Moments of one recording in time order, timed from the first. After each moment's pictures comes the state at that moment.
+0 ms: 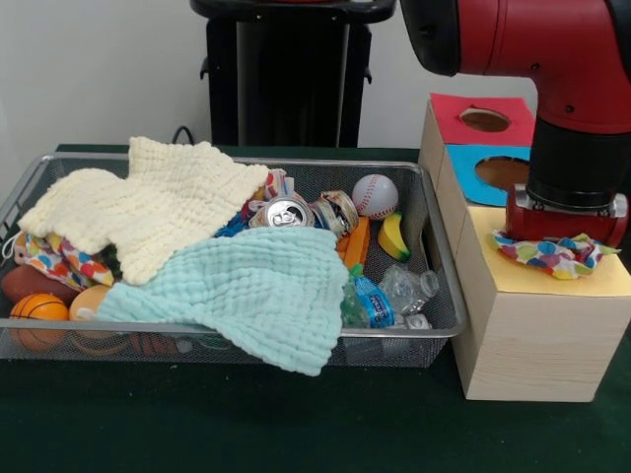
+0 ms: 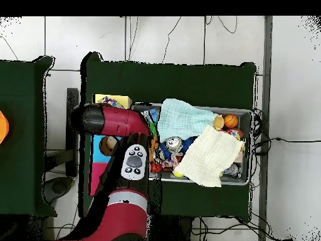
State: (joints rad) arm 0.17 -0.35 -0.16 1.33 0.32 0.48 1.84
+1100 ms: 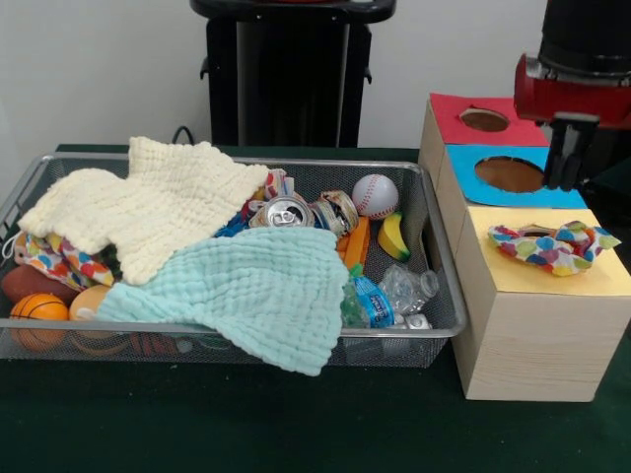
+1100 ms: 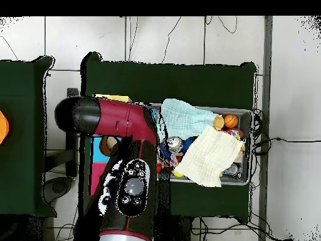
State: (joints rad) arm 0.18 -0.55 -0.23 1.35 0.31 0.78 1.84
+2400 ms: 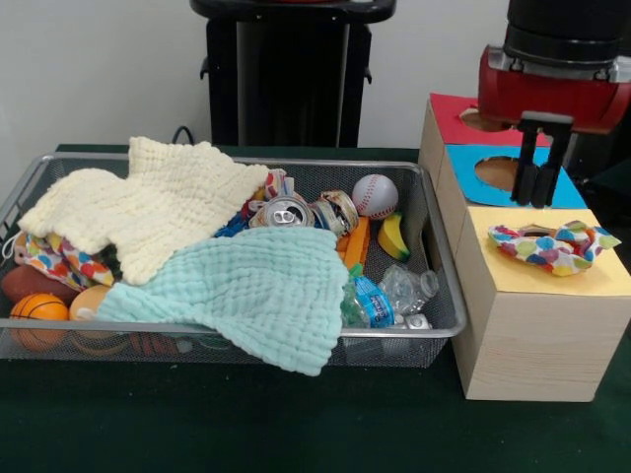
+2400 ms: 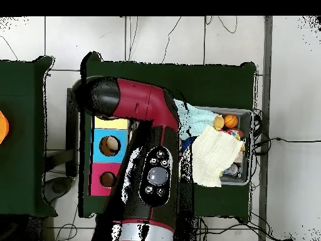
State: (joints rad) arm 0.09 -0.50 -0.24 1.19 0.28 0.81 1.84
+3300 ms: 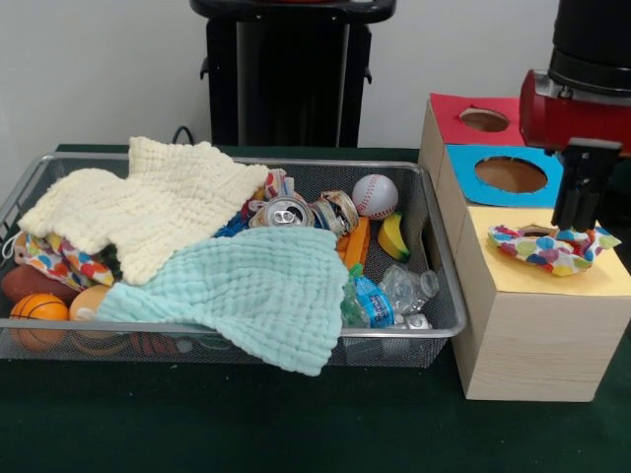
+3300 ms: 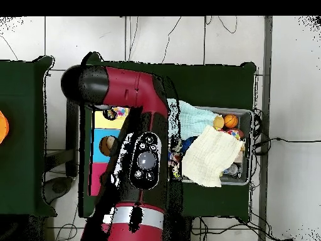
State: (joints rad) arm 0.12 -0.44 -0.24 1.07 0.27 0.88 1.84
